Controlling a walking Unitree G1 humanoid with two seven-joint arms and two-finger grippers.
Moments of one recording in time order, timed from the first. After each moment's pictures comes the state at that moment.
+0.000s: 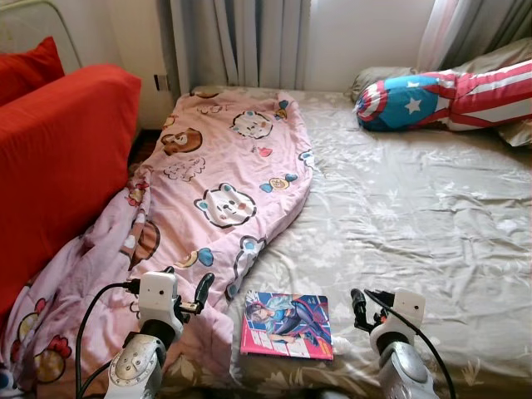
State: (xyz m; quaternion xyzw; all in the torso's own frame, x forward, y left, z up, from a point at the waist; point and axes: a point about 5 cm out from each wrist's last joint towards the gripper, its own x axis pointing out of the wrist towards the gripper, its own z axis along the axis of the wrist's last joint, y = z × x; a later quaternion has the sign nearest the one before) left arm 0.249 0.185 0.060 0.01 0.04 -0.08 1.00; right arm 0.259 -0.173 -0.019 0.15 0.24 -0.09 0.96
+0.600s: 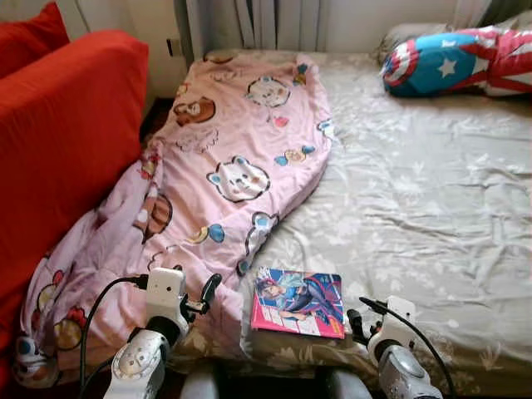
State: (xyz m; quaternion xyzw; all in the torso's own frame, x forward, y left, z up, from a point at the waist) left arm 0.244 0.179 0.072 0.02 0.05 -0.10 0.99; right arm 0.258 -0.184 -0.037 0.15 0.32 -0.10 0.93
